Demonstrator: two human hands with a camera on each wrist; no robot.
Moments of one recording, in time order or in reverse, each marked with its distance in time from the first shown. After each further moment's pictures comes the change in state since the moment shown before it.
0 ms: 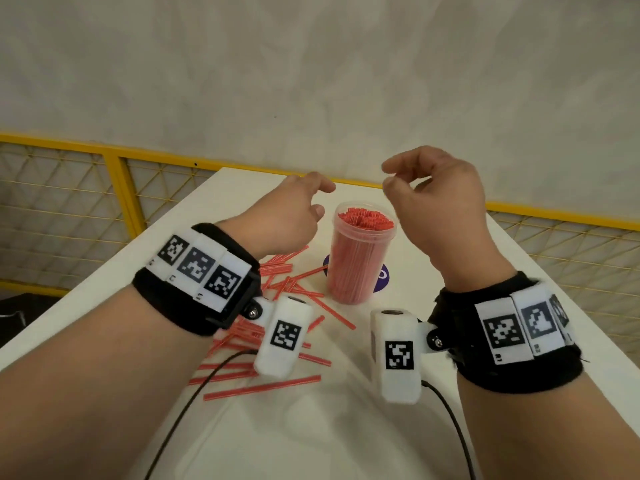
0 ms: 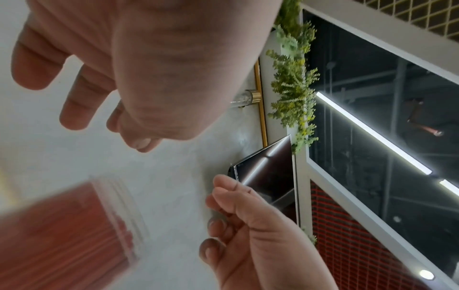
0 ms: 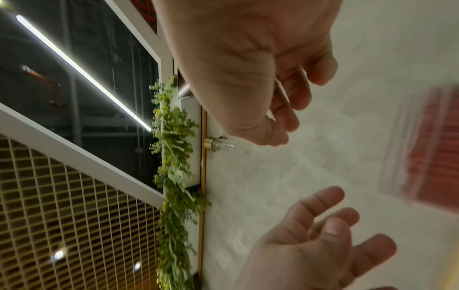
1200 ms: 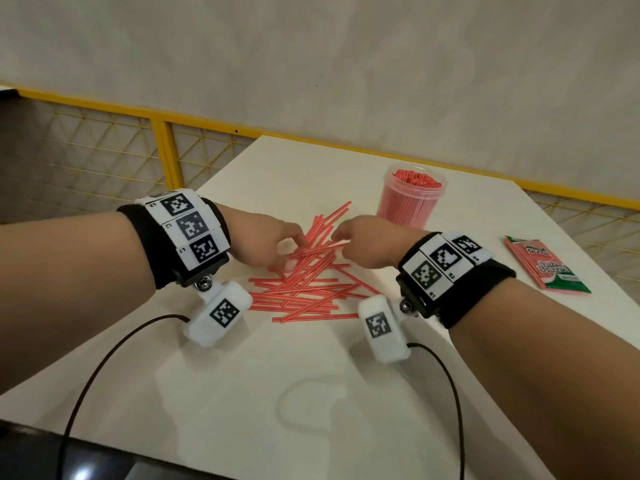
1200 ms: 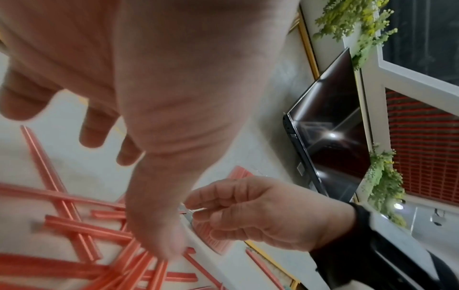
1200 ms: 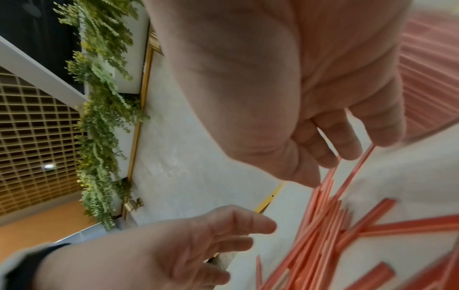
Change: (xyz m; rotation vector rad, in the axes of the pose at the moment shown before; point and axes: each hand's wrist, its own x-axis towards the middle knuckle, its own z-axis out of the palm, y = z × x) left_hand -0.080 -0.086 -0.026 0.436 -0.672 -0.116; right_hand -0.062 -0.022 0.090 -0.771 -1.148 -0.029
